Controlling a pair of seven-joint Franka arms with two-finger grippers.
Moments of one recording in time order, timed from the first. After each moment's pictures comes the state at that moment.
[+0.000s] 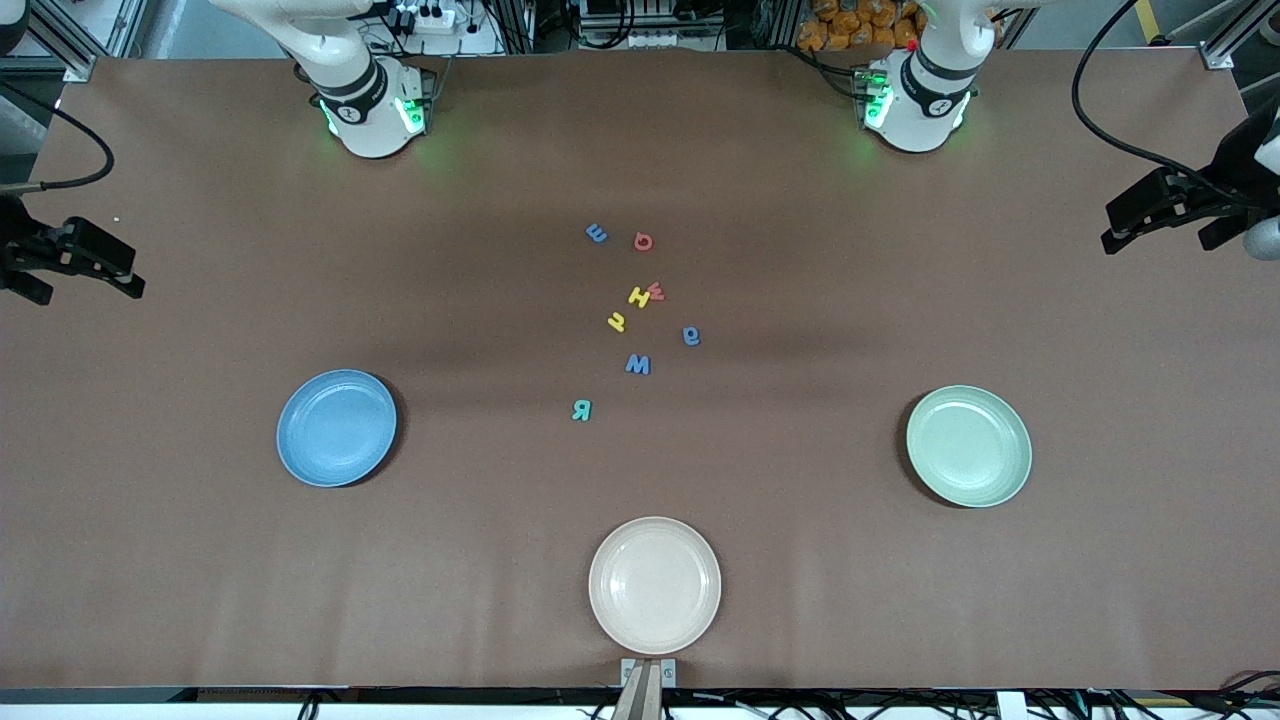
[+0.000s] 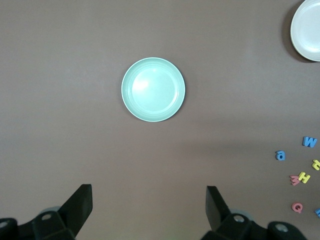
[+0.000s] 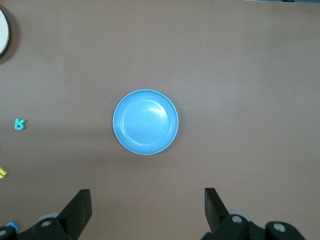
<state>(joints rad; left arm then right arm) 0.01 0.02 -0.09 -1.44 0.00 1.48 -0.11 -0.03 0.02 -0.02 -1.55 0.02 1.64 -0.11</state>
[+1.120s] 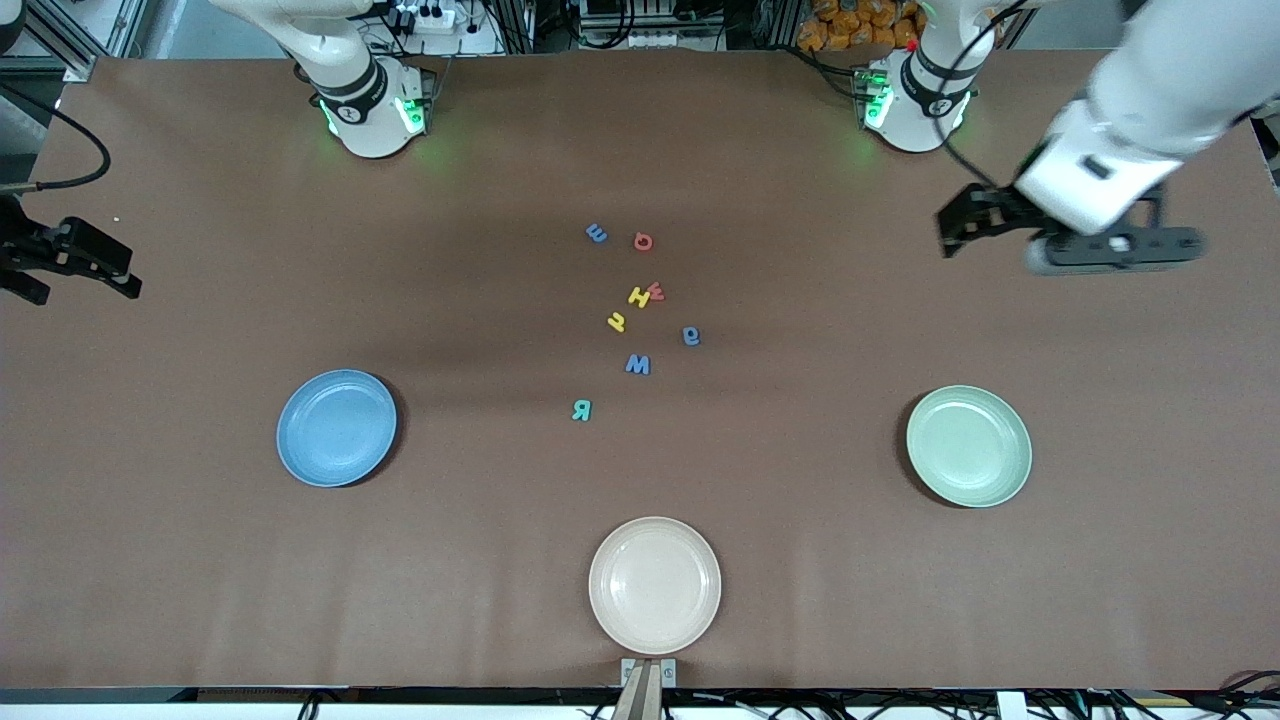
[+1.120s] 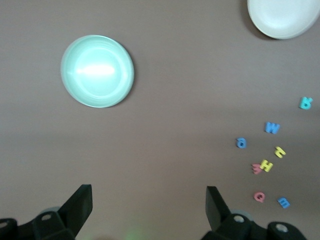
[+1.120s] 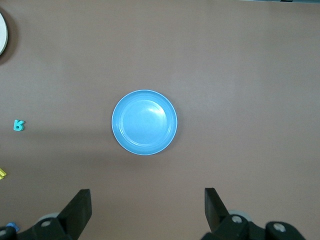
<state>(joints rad) -0.02 0.05 -0.37 -1.55 -0.01 1.58 -0.39 -0.03 0.02 -0.02 -1.55 0.01 1.64 -0.11</state>
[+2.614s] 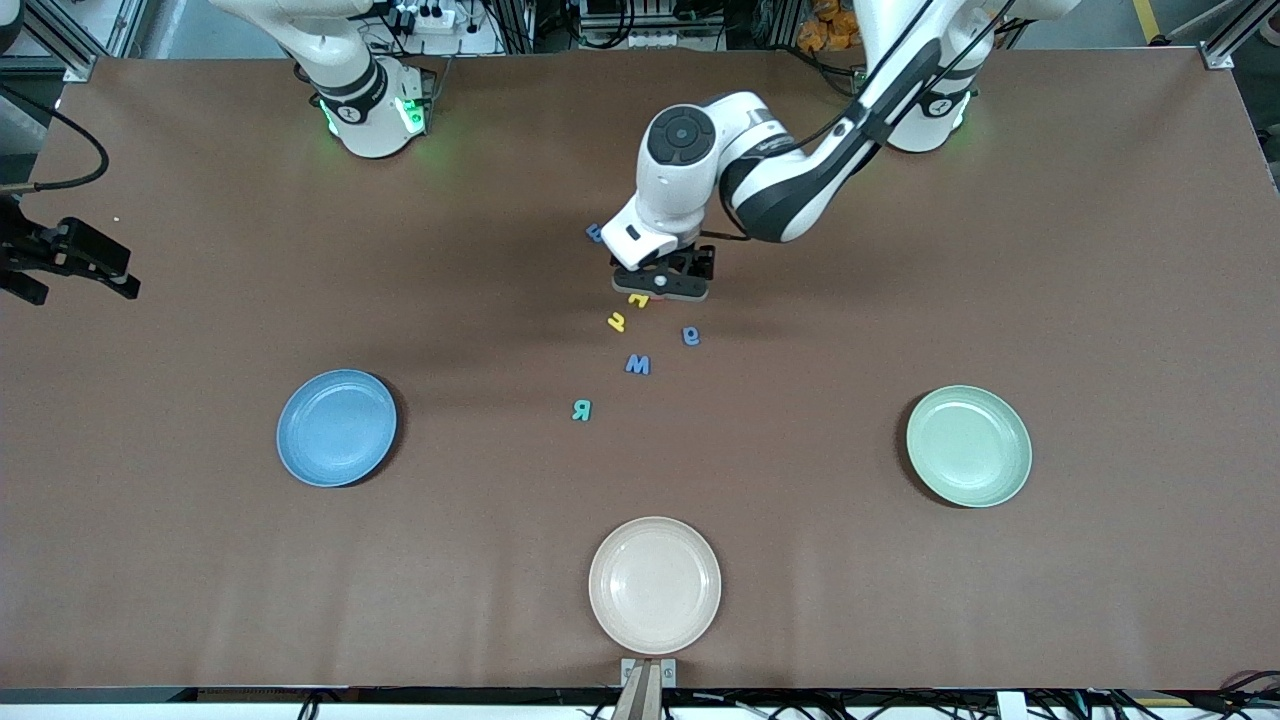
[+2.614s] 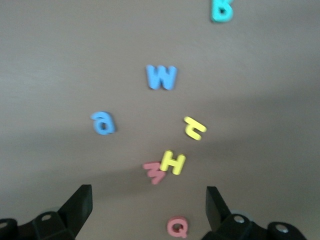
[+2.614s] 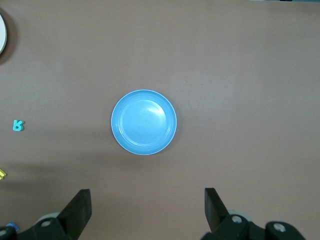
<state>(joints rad) -0.39 0.50 -0.57 -1.84 0.24 2.30 -0.89 -0.03 0.02 -0.02 -1.55 0.01 1.64 -0.11</state>
